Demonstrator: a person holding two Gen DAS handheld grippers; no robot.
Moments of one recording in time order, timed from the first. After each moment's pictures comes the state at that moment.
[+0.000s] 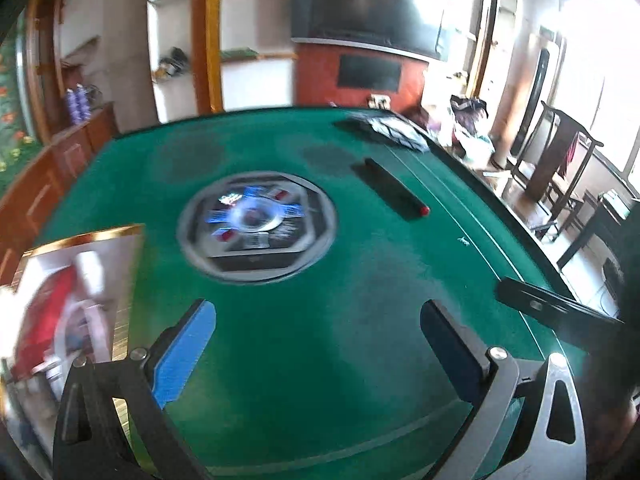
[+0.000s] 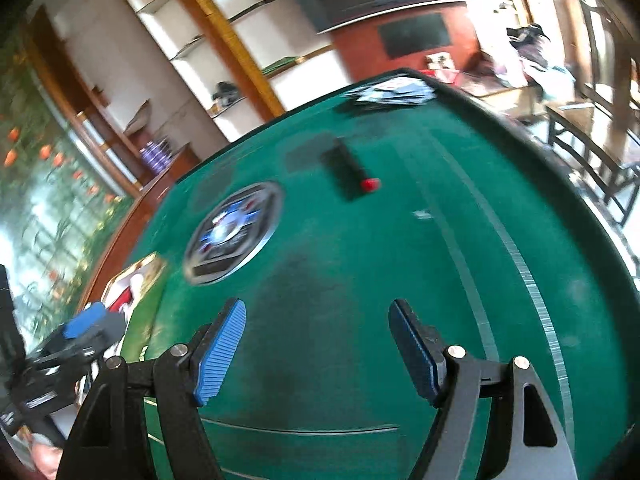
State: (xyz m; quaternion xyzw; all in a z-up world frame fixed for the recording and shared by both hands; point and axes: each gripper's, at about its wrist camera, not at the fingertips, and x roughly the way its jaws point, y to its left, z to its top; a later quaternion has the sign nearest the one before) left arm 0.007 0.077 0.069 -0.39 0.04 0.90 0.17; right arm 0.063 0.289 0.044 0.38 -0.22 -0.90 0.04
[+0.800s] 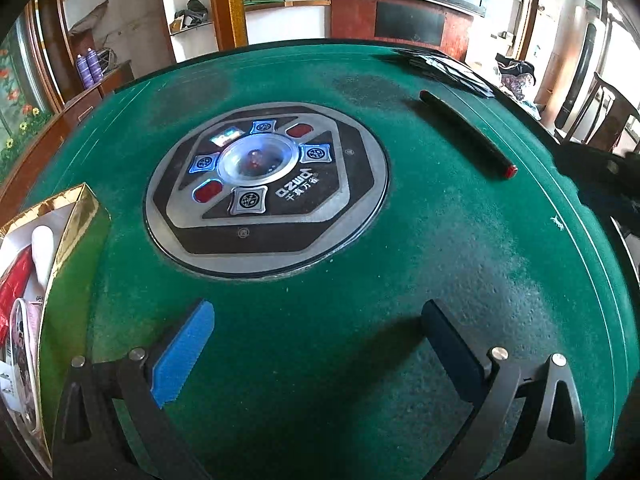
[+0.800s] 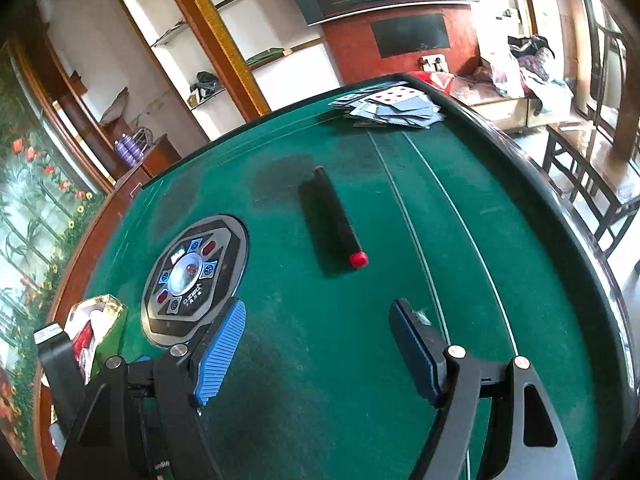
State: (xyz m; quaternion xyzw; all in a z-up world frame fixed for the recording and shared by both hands) left arm -0.051 0.089 -0.003 -0.46 0.05 0.88 0.10; right arm -0.038 0.296 0.051 0.40 -0.17 -0.90 0.02
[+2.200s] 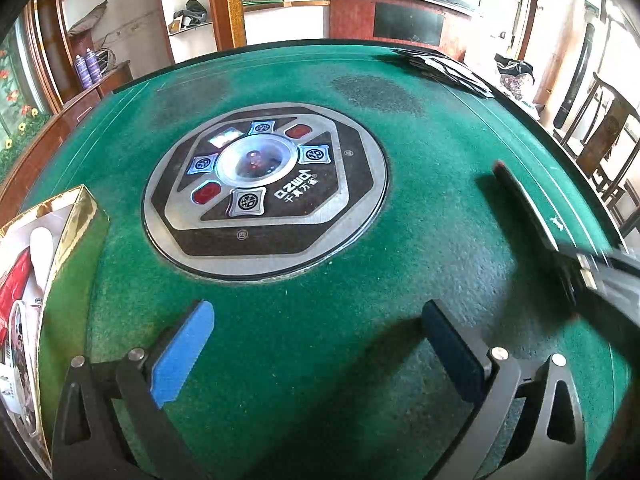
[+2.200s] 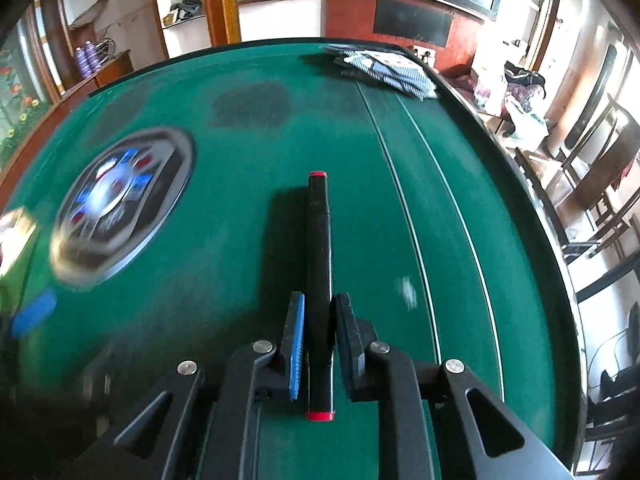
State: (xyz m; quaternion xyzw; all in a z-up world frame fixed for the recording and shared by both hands) left arm -0.056 0.090 -0.004 -0.46 0.06 0.88 0.10; right arm -0.038 0.264 0.018 0.49 -0.02 -0.87 -0.05
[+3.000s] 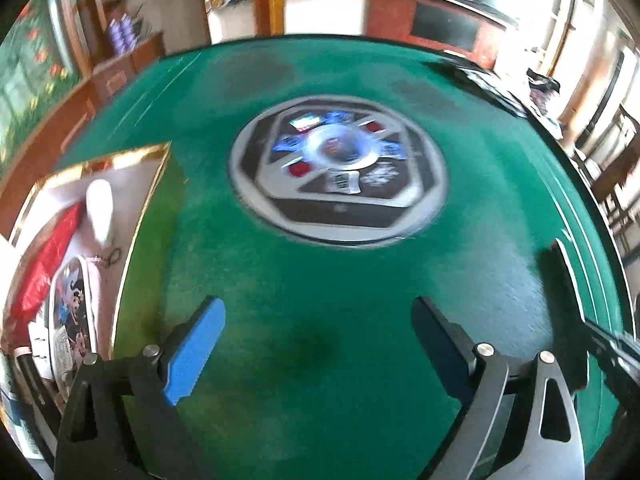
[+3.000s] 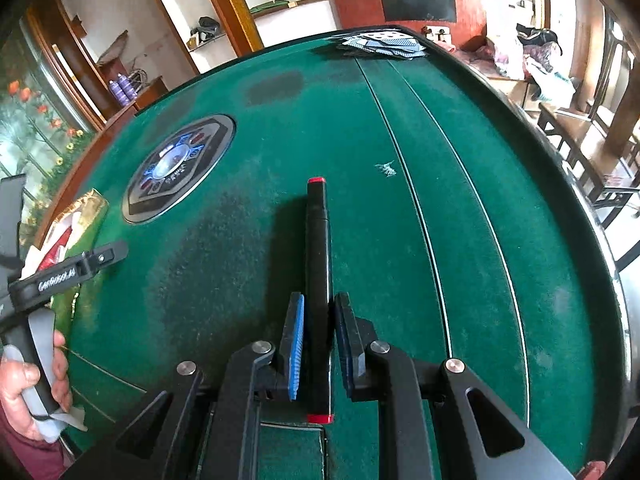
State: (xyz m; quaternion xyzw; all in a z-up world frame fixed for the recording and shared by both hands) left arm -0.034 0.049 0.022 -0.48 0.03 0.87 0.06; right arm 0.039 0.294 0.014 0.48 -0.12 -0.87 0.03
